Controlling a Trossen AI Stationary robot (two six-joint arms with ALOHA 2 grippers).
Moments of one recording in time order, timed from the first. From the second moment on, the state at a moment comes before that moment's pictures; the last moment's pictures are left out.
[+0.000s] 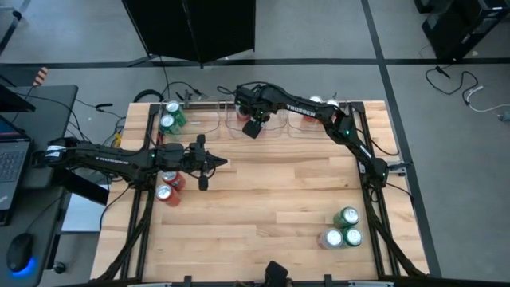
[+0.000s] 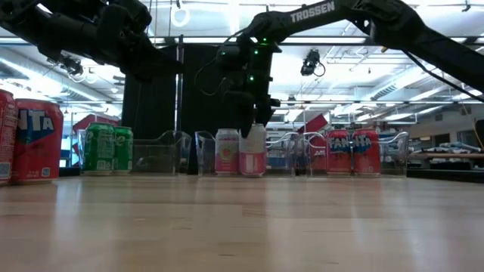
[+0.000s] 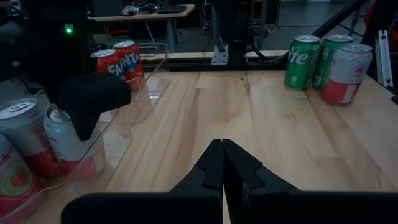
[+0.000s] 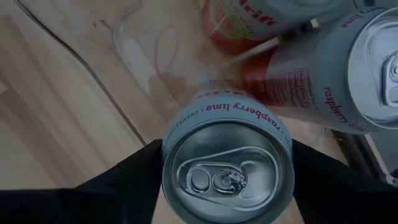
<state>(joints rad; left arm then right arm) 0.03 0.94 0.37 0.36 -0.11 0.03 -0.42 2.38 2.32 -1.28 0.16 0.13</state>
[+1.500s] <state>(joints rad) 0.03 0.94 0.37 0.36 -0.11 0.02 -0.17 2.08 2.35 -1.57 0.03 0.18</state>
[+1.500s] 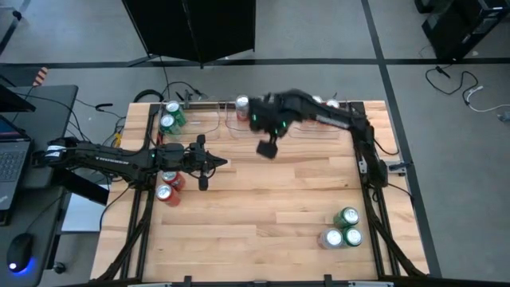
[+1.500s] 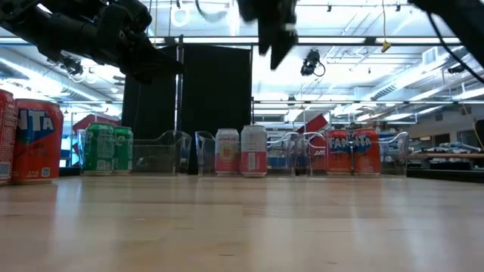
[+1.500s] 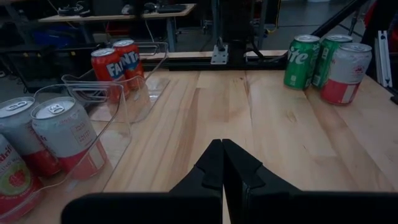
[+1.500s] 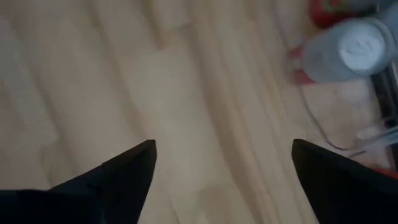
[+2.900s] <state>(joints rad) 0.03 0.94 0.37 0.36 -0.11 0.01 0.63 2.03 1.81 -1.57 -0.26 0.91</state>
